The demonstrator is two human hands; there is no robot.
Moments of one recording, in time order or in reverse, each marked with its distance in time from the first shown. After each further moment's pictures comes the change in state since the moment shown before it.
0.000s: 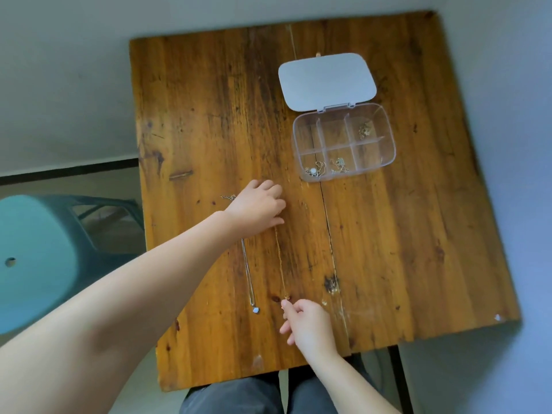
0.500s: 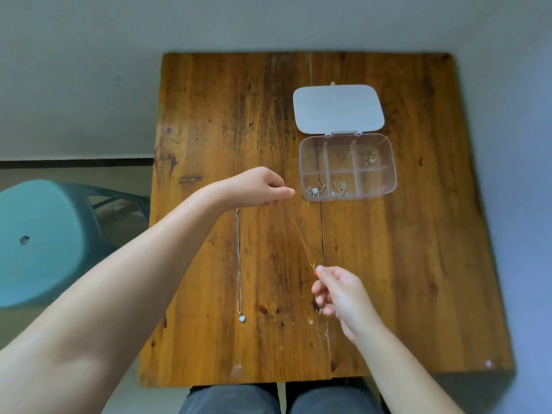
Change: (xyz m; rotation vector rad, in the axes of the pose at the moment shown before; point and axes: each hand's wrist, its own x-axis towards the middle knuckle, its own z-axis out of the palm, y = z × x) left_hand 0.000 -0.014 -0.083 -0.932 -0.078 -0.440; right_hand 0.021 -0.039 -0.107 0.388 -0.109 -0.087
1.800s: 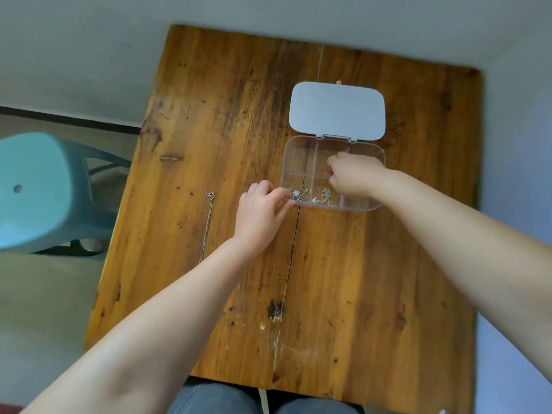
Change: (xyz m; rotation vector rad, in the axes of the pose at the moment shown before) left_hand 0.032 0.020 0.119 0.174 0.794 -0.064; right_hand 0.149 -0.188 -0.066 -1.754 -0.069 -0.726
